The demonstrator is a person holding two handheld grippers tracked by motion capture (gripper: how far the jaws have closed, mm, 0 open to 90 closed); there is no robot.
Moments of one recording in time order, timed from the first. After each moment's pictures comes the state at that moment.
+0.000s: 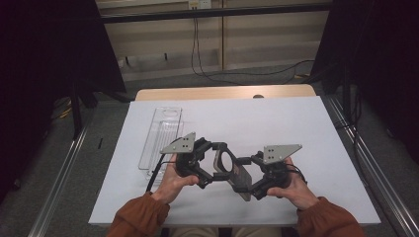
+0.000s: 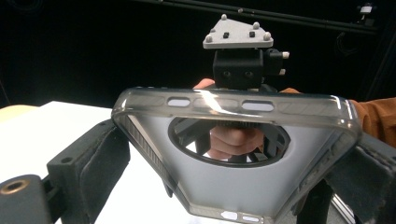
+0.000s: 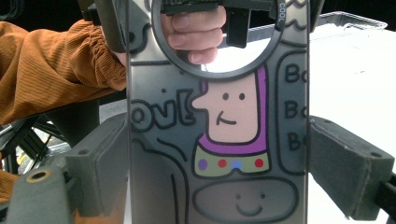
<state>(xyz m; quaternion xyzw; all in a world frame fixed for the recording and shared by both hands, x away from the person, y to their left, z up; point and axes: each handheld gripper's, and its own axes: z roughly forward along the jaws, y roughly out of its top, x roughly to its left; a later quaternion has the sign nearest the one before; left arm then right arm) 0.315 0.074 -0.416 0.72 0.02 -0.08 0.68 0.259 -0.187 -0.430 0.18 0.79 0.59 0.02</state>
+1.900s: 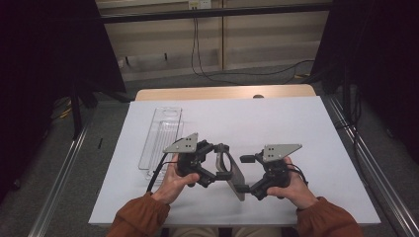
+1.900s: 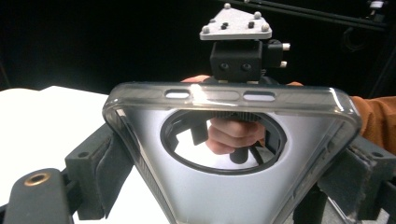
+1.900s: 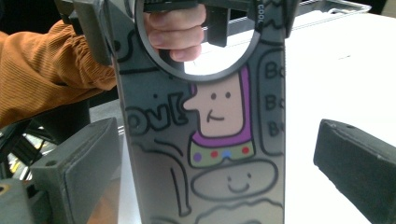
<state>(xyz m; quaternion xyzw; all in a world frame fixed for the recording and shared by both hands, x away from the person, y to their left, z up) 0.315 0.073 -0.417 0.74 0.04 -0.08 0.67 0.261 -0.189 -0.433 0.21 0.79 0.57 0.02</state>
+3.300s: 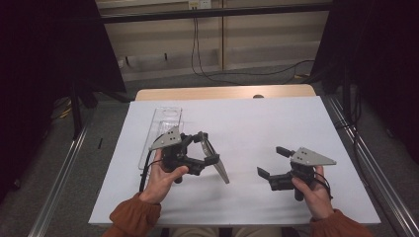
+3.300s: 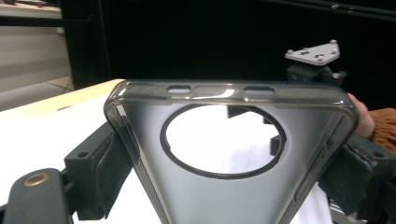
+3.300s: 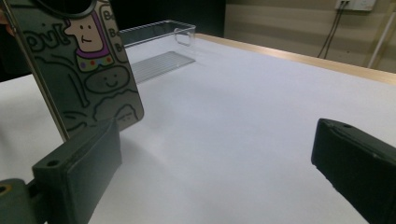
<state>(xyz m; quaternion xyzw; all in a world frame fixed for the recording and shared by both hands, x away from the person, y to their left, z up) 0.314 0.106 -0.400 0.74 0.18 0.04 0.65 0.238 -0.248 -0.448 0.38 0.71 0.55 0.23</state>
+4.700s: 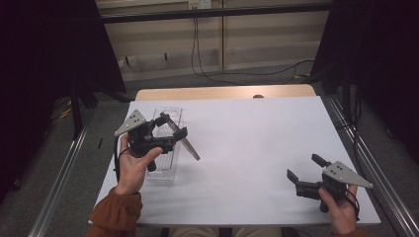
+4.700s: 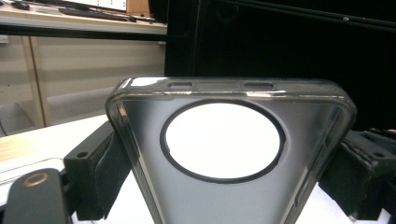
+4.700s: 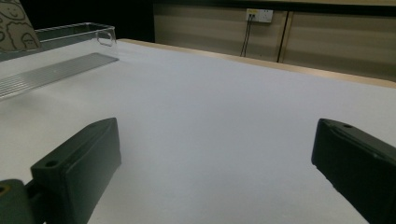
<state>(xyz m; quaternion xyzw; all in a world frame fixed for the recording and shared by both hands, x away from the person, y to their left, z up) 0.335 0.175 -0.361 0.71 0.30 0.15 0.62 0.198 -0.303 -0.460 0.44 0.66 0.51 0.33</state>
